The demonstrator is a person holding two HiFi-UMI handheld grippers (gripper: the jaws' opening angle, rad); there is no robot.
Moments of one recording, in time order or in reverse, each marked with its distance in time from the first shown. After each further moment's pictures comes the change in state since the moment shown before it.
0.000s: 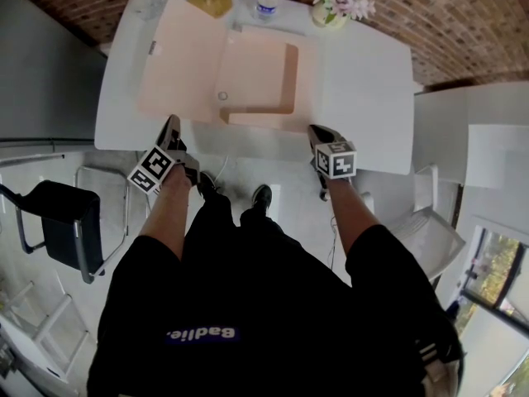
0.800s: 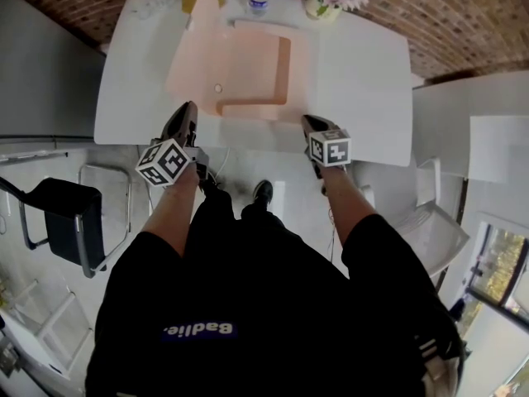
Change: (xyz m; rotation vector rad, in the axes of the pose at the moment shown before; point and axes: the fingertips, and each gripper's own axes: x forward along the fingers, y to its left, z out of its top) left arm -0.001 -0.098 -0.020 0.293 0.016 -0.181; right arm 0.001 -0.001 0.000 0.032 -0.015 0.027
